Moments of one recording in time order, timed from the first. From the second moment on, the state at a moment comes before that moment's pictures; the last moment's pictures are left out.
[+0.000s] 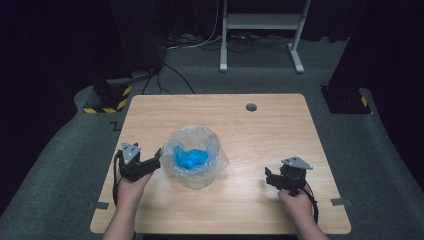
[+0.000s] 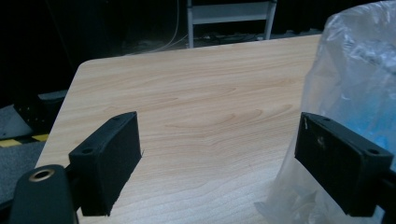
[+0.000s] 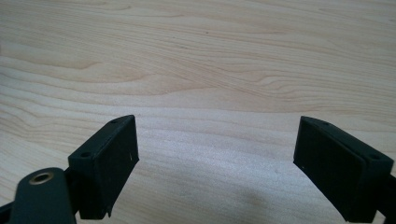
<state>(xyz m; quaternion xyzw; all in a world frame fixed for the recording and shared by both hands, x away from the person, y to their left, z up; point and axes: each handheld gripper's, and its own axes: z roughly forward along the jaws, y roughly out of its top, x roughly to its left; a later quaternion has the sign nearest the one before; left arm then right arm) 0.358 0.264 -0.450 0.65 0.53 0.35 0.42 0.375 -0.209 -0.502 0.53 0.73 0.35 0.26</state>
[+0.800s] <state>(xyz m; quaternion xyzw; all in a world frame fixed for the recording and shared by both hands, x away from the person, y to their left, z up) 0.365 0.231 -0.448 0.69 0.46 0.33 0.45 0.368 -0.221 -0.502 0.53 0.73 0.36 0.25</state>
